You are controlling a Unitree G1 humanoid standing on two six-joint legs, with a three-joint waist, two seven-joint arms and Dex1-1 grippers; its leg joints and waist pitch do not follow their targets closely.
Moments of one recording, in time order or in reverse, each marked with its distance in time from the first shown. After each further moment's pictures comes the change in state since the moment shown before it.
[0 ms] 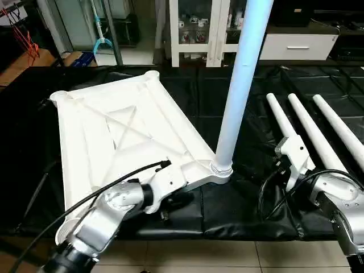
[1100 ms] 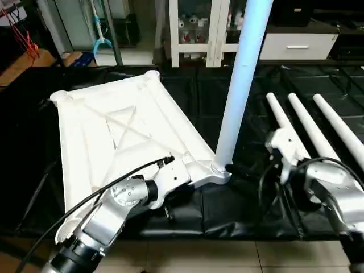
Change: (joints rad) left arm -0.030 -0.025 -0.005 0.030 0.023 0.013 0.001; right arm -0.185 0.000 0.087 0.217 -0.019 -0.041 0.159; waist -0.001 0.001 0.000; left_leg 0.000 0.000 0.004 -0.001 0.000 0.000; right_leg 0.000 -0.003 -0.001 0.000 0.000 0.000
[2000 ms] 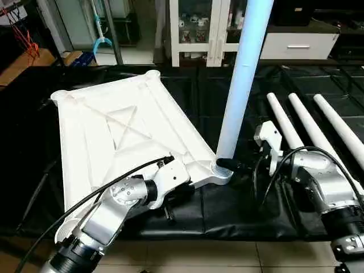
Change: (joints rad) left arm -0.001 0.004 0.004 -0.003 -0.010 0.005 -0.016; right arm -0.148 0.062 0.016 0.234 -0.006 -0.060 0.143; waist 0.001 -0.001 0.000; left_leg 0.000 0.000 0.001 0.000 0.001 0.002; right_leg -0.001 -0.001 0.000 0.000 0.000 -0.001
